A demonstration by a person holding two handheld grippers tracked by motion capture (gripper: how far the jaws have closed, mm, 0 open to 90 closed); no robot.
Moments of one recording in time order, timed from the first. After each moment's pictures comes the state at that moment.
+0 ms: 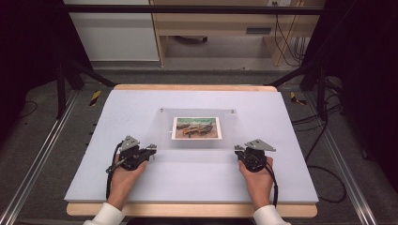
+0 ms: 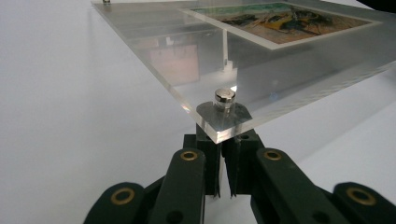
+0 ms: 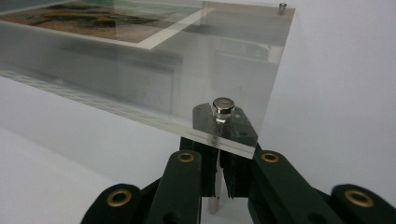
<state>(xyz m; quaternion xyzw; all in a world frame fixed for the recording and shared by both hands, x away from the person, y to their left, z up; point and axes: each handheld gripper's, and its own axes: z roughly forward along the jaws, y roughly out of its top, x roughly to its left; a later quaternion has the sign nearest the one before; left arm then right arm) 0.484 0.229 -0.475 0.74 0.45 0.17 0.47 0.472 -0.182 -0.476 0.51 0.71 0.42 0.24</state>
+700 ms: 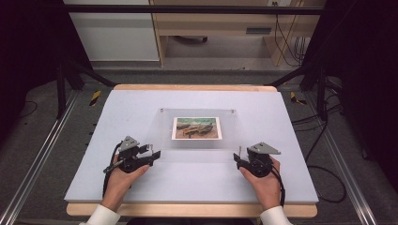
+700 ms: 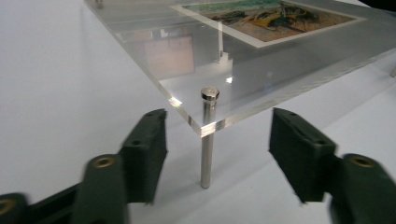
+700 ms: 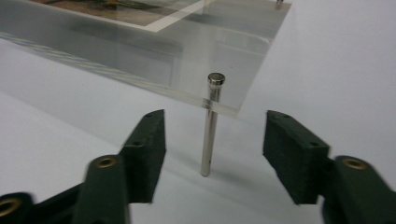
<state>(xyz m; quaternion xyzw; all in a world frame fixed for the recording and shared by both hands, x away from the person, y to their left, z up) 0.478 0.232 -0.467 0.75 0.45 0.15 0.46 0.454 -0.194 -0.467 0.49 0.73 0.40 0.25</state>
